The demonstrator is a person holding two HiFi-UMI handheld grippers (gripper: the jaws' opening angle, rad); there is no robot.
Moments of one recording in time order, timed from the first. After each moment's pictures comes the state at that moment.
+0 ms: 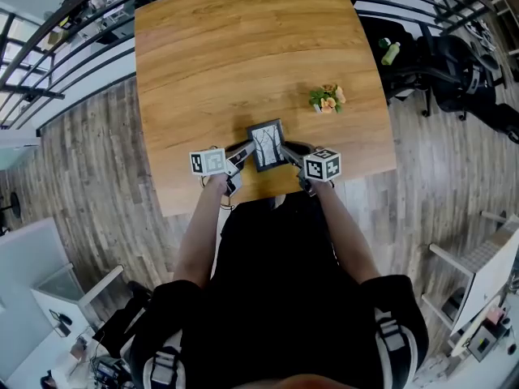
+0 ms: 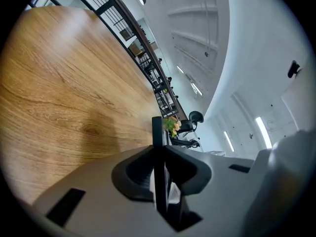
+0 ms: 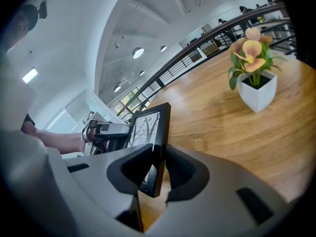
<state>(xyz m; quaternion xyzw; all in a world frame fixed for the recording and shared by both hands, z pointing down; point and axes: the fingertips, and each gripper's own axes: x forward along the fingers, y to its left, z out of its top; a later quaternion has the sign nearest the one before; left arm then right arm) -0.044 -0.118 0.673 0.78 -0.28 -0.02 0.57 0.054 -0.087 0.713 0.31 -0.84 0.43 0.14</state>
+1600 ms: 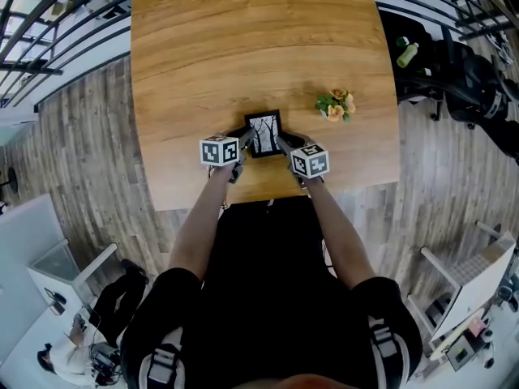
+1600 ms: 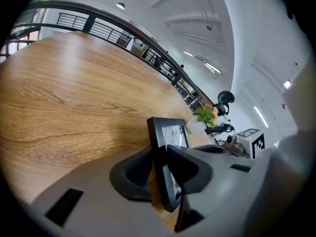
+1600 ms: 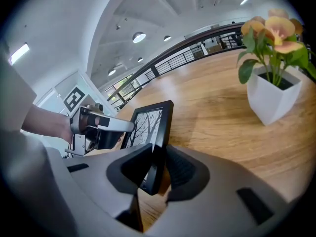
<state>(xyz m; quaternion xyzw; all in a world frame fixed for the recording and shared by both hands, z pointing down) -0.050 -0.169 0.750 0.77 -0.40 0.14 0.48 0.049 -0.134 0.772 0.33 -0.83 0.38 0.24</state>
